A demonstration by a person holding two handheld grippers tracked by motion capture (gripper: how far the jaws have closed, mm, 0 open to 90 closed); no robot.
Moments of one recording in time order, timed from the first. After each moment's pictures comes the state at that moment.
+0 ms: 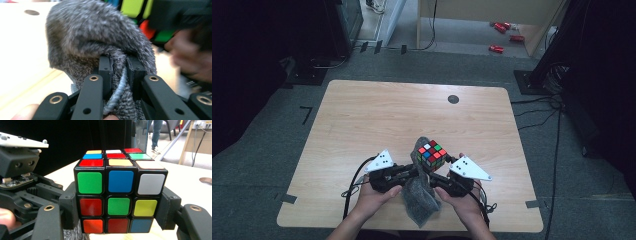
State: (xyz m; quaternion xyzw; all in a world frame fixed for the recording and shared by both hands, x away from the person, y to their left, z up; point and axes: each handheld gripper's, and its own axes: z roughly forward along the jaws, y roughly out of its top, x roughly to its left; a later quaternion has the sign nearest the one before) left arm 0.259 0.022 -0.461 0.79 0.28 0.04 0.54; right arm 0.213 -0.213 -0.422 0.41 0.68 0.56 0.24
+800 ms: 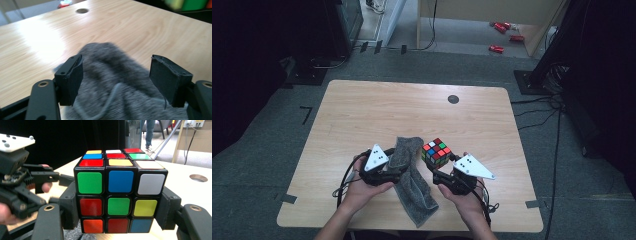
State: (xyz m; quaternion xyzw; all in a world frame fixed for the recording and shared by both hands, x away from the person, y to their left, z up) left arm 0.265 0.033 -0.455 0.81 0.28 0.17 0.49; right arm 0.216 -0.218 -0.422 0.42 0.67 0.56 0.24
